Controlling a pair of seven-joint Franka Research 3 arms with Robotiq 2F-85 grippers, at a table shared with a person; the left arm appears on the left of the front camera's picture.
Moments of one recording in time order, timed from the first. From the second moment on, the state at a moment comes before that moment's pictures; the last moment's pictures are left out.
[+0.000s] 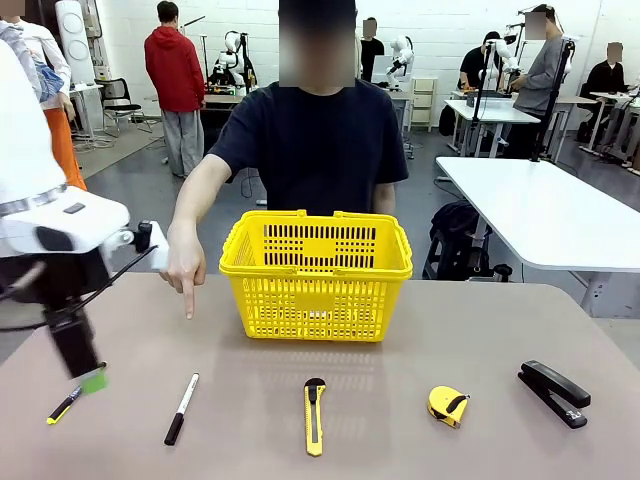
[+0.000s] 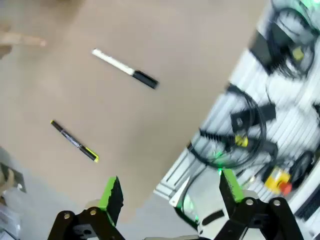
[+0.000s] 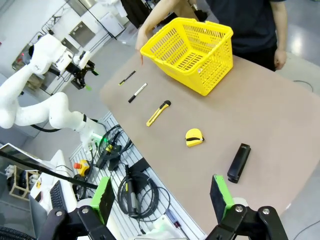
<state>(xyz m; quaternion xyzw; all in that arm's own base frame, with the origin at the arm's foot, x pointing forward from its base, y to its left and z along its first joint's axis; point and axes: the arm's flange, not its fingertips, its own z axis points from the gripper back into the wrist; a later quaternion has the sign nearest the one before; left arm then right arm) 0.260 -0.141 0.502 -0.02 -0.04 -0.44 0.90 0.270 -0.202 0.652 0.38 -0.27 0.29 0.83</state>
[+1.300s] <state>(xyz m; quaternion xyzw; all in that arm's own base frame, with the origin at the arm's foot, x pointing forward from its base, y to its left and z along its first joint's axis) 0.324 -0.150 0.465 0.00 -0.09 -0.31 0.95 0.270 -0.202 0.652 0.38 -0.27 0.29 0.83</state>
